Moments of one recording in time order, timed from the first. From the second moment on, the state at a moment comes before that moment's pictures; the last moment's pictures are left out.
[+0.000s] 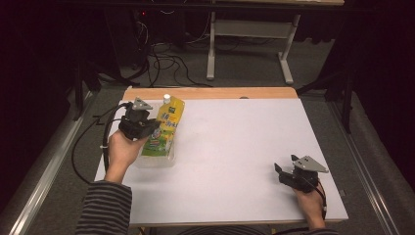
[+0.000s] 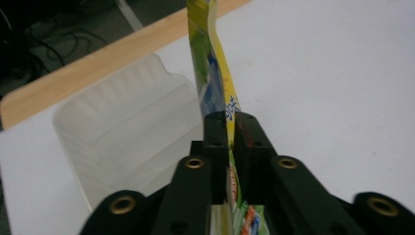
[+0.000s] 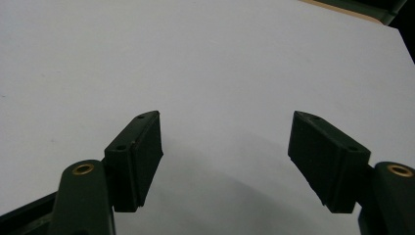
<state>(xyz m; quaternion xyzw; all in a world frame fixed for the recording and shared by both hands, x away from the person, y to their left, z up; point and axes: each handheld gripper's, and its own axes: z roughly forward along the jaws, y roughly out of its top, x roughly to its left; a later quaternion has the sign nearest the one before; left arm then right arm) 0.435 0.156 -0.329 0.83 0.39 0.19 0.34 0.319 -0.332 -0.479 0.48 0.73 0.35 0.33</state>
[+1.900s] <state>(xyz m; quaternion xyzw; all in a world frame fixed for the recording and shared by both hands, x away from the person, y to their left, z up) 0.432 0.156 -0.352 0.86 0.39 0.17 0.28 0.319 -0.331 -0.479 0.48 0.73 0.35 0.33</state>
